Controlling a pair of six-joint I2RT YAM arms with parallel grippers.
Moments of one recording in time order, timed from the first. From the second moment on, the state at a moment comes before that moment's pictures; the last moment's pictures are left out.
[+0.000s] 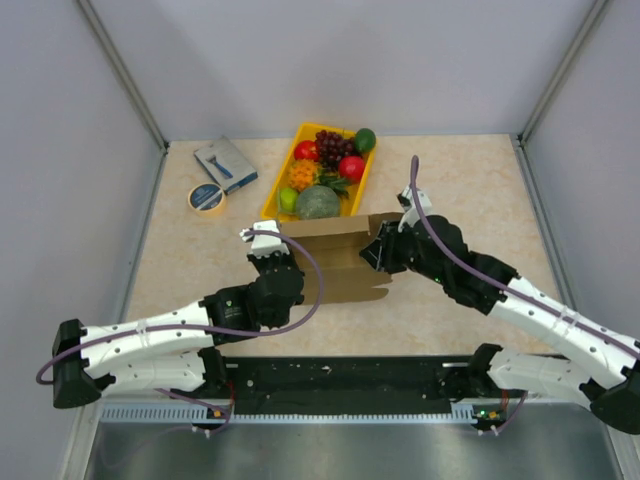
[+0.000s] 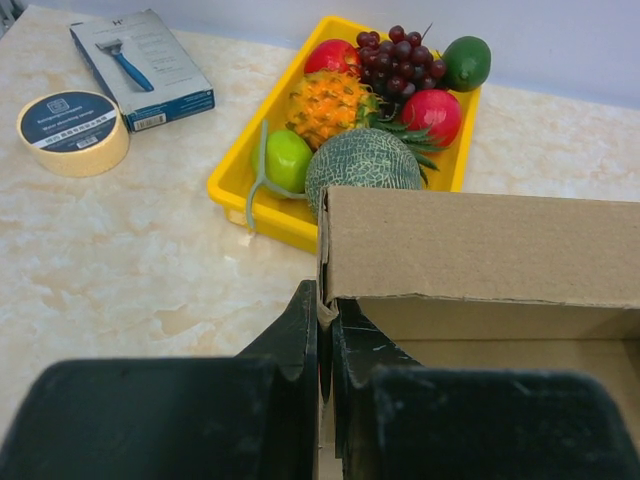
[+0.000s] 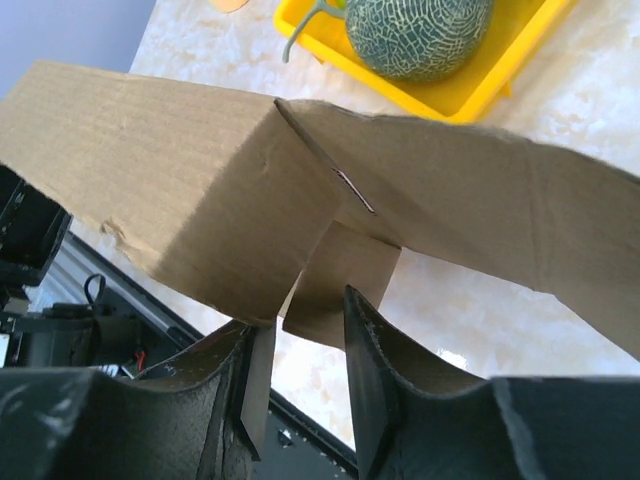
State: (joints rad) left arm -1.21 0.97 0.77 -0.13 -1.21 -0.53; right arm 0.87 1.00 0.93 -0.36 0.12 0.61
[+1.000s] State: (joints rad) left arm -1.01 0.88 0.77 -0.32 -0.80 -0.62; right arm 0.52 0.84 1.06 -0.71 -0.07 0.22
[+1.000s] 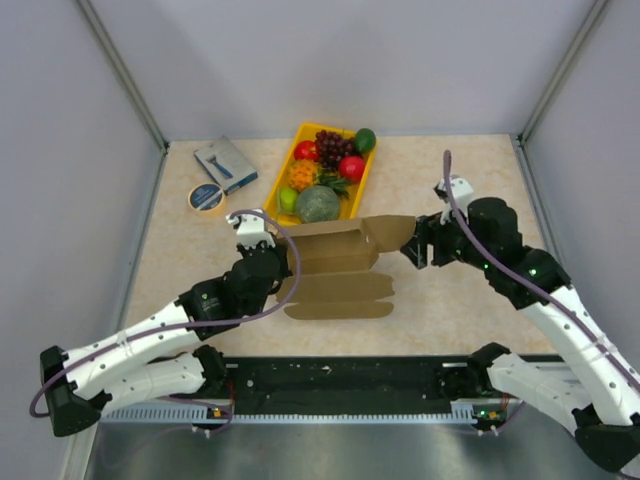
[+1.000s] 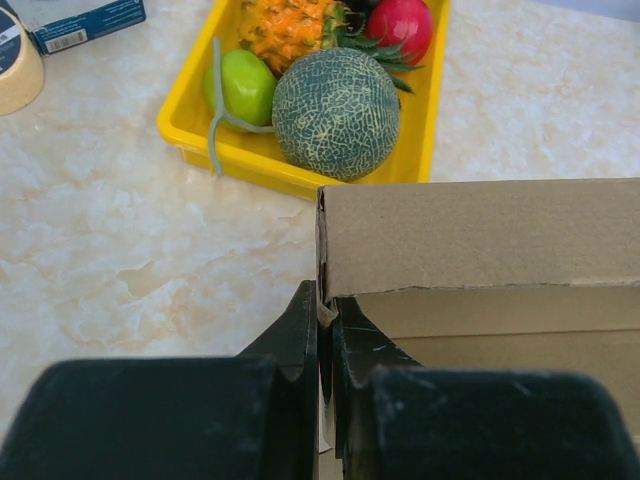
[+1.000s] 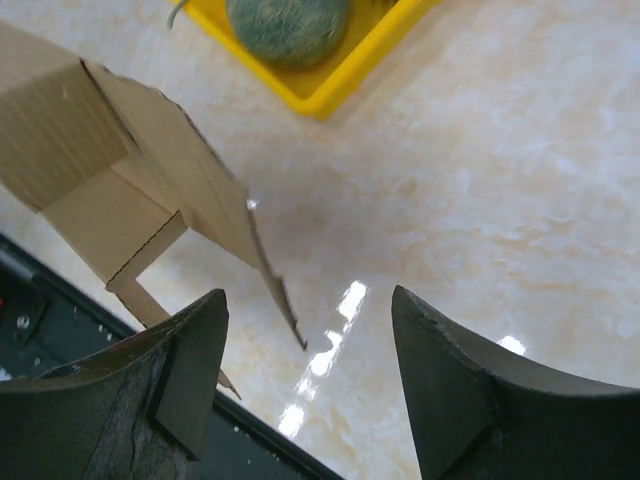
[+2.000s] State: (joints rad) left arm -0.98 1.28 0.95 -0.45 -0.73 -0.63; right arm 0.98 0.99 0.88 -0.52 0.34 0.51
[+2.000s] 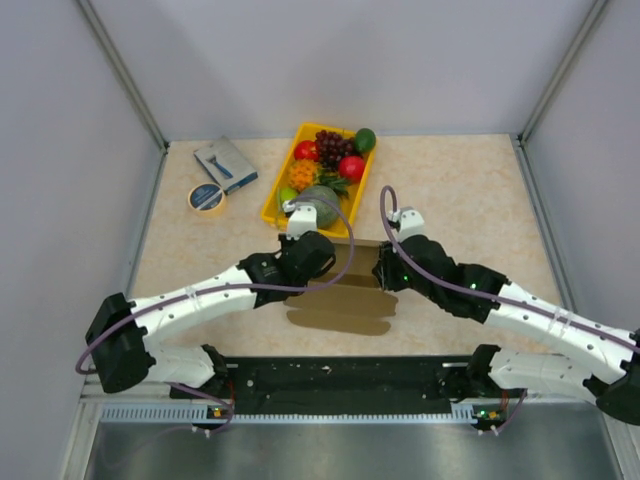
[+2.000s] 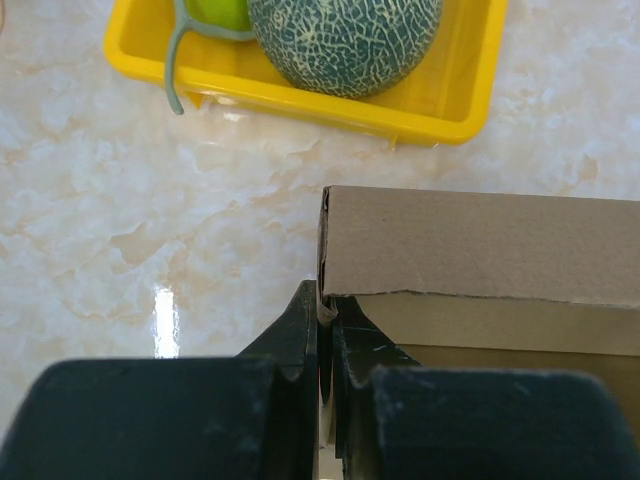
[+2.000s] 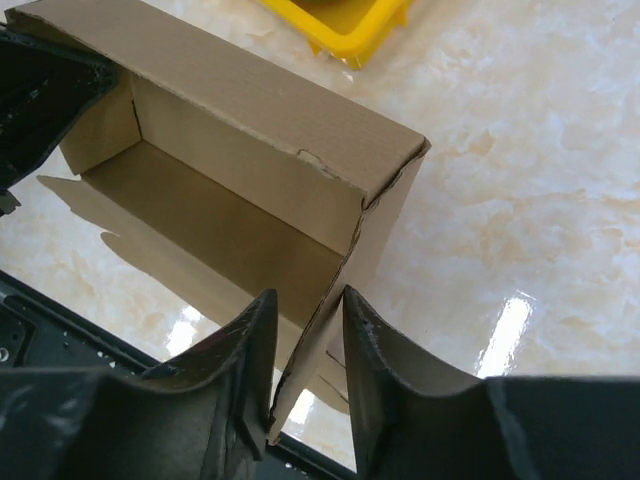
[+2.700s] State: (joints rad) left arm -0.98 1.19 0.84 -0.36 -0.62 -0.63; right arm 0.84 0.74 0.58 -0.12 0.00 0.31
